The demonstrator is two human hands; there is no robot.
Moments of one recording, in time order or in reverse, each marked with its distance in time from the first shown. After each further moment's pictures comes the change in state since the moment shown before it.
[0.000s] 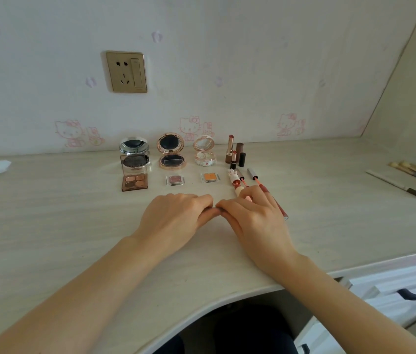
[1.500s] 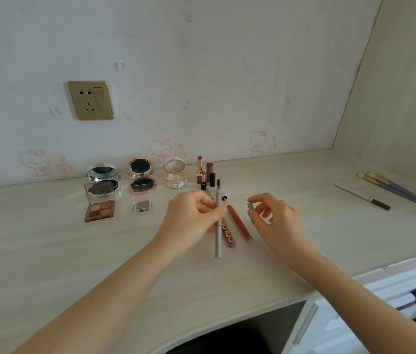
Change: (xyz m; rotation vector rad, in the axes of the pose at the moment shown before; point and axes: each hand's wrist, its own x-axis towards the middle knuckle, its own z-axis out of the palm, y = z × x) left_hand 0.077 0.069 0.008 -1.023 0.011 -0.464; right_hand -0.014 0.105 -0.028 0.311 -0.141 0.625
